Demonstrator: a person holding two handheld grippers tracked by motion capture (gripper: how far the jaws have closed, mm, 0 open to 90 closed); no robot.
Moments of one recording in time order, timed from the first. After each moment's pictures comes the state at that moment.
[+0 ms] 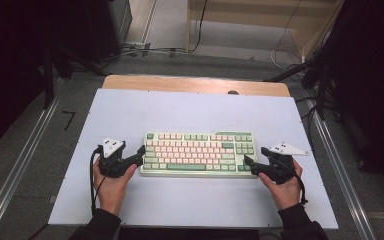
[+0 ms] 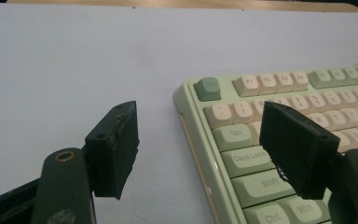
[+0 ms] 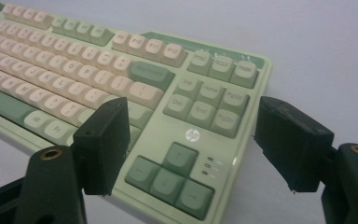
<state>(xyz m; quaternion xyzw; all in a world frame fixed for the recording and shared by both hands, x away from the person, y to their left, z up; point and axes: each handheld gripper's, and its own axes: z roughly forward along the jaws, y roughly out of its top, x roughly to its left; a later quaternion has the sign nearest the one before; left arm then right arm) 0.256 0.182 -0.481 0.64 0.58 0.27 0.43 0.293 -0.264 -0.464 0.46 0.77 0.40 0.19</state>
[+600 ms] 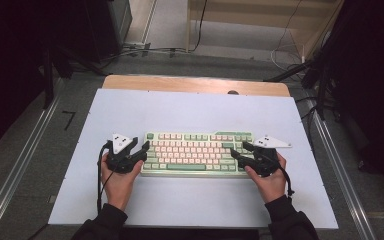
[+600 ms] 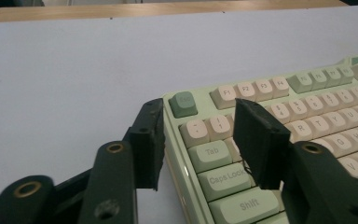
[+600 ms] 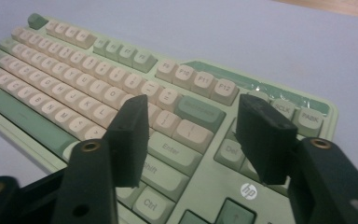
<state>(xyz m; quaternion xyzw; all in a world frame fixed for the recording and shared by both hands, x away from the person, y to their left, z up) 0.270 0.166 -0.478 0.66 0.55 0.28 0.43 0.308 -0.227 -0.461 0.42 0.78 0.42 0.18</state>
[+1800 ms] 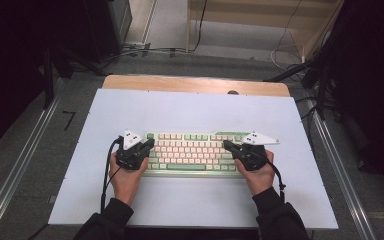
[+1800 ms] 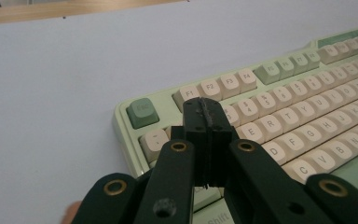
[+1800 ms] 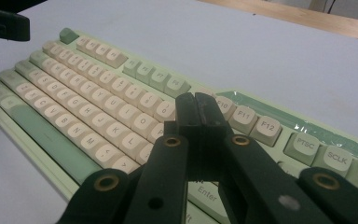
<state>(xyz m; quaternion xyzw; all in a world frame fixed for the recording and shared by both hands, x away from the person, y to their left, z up) 0.282 0.152 -0.478 0.71 0.51 0.24 0.43 0.318 -0.201 -0.463 0.38 0.79 0.45 0.17</state>
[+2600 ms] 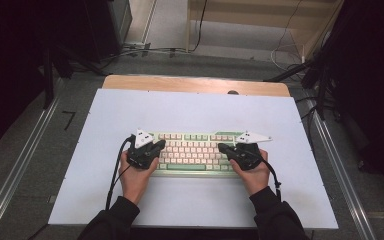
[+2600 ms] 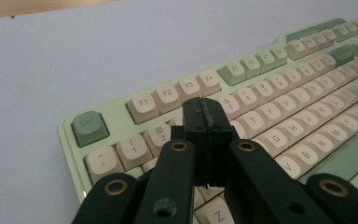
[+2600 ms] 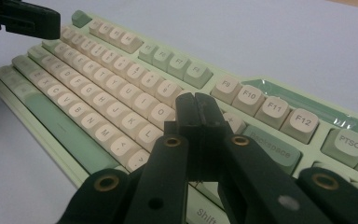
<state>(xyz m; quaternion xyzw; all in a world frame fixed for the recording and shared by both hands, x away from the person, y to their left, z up) 0.291 0.127 -0.480 0.73 0.48 0.22 0.44 0.322 -0.189 -0.468 0.37 0.81 0.43 0.13</state>
